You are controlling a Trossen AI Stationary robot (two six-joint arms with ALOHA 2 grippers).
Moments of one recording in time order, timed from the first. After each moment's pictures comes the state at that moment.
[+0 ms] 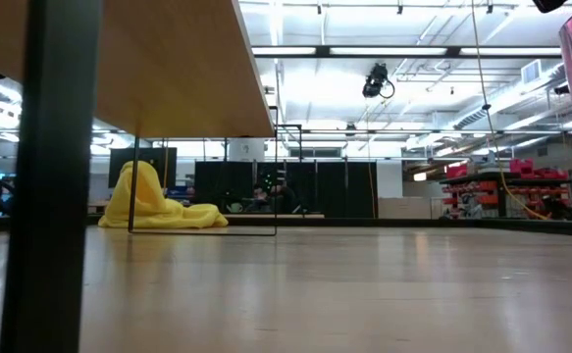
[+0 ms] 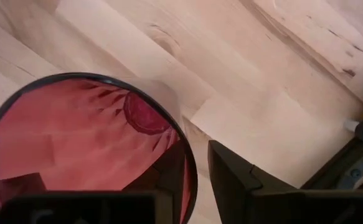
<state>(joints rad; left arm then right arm) -0.86 0.82 0.72 -0.98 -0.44 -1.32 0.71 1.48 1.20 -1.26 0.11 1.65</state>
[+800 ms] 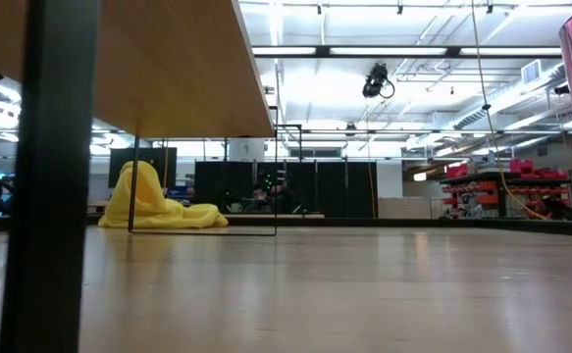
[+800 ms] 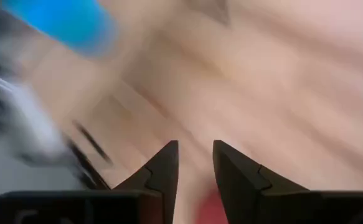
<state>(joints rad) -0.86 0.85 0.71 -0.94 -0.42 -1.32 0.77 1.46 1.57 -1.35 0.59 1.65</state>
